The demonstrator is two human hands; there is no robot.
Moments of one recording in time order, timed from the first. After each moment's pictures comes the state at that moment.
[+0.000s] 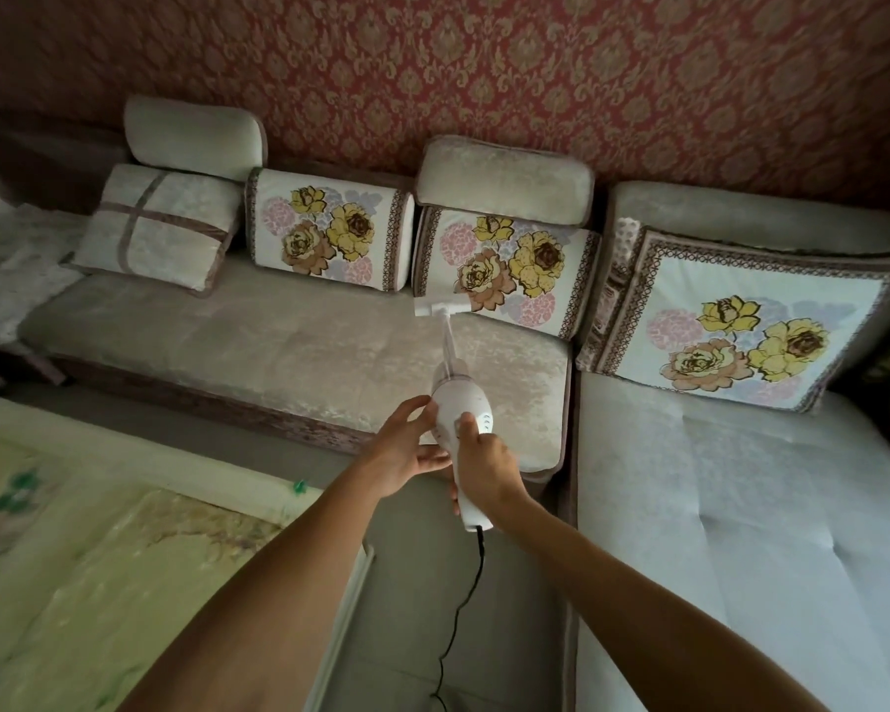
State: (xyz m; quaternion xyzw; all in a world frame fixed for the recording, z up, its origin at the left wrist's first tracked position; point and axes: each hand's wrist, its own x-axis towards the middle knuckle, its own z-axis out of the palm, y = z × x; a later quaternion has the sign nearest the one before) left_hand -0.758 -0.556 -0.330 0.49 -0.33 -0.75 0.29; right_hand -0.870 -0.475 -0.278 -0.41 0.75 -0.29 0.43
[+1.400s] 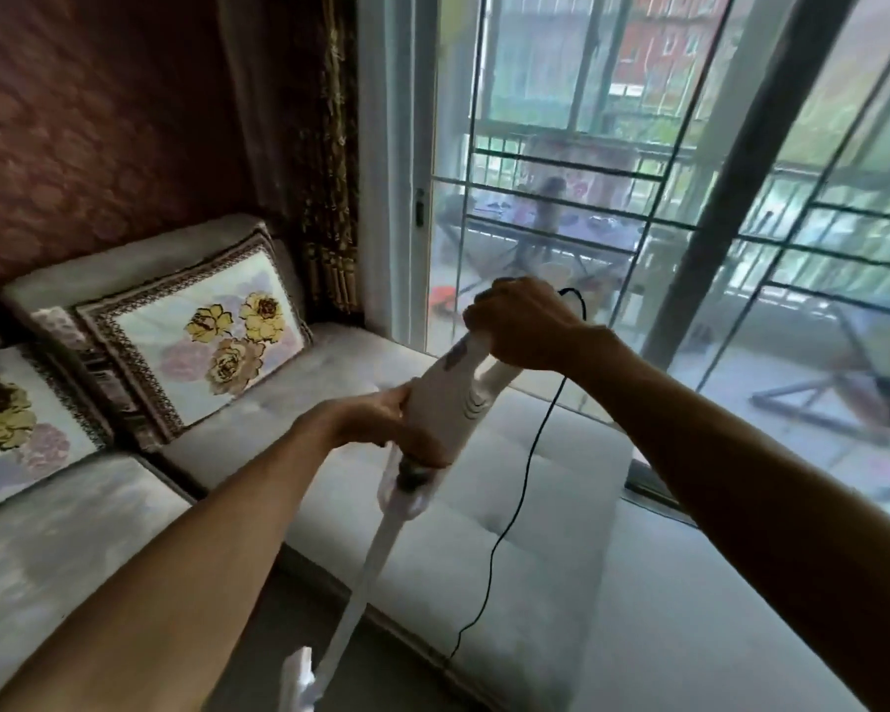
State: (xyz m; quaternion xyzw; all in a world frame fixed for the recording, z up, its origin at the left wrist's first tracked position) left_hand -0.952 -0.264 -0.180 -0.15 -0.86 -0.42 -0.26; right_hand -0.958 -0.045 -0.063 -0.34 0.91 0.14 -0.18
